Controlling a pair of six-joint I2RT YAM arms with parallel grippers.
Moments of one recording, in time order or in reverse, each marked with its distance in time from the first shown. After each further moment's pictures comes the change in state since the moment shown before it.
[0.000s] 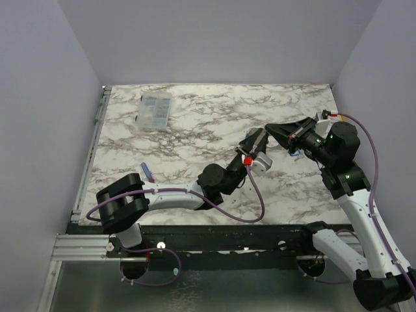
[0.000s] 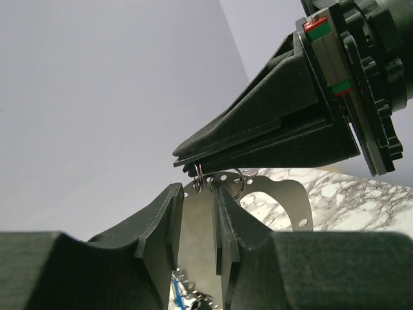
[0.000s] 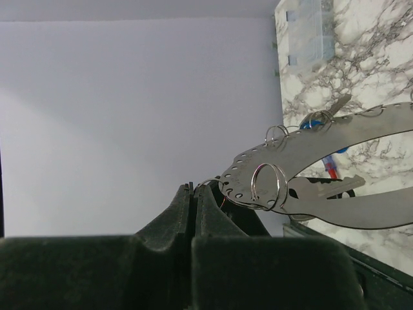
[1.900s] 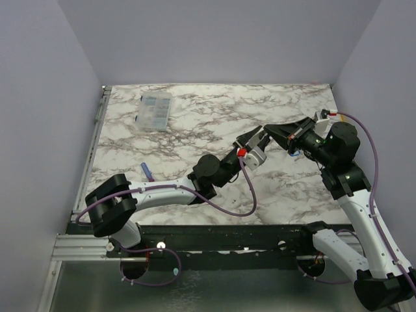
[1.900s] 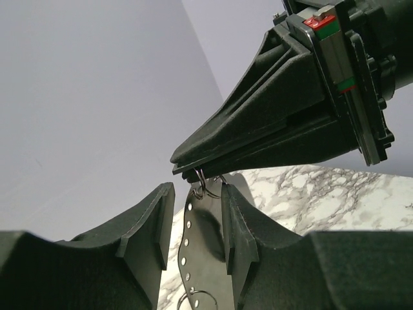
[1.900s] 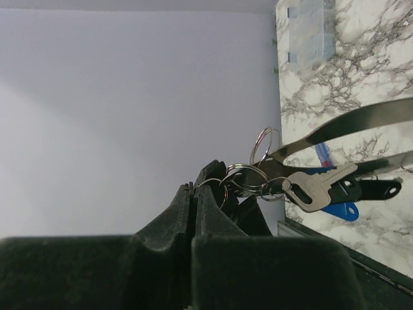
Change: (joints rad) left arm 0.071 -0.087 -0.010 -0.167 0.182 -0.113; right arm 0.014 -0.003 0.005 -0.002 -0.002 -0.027
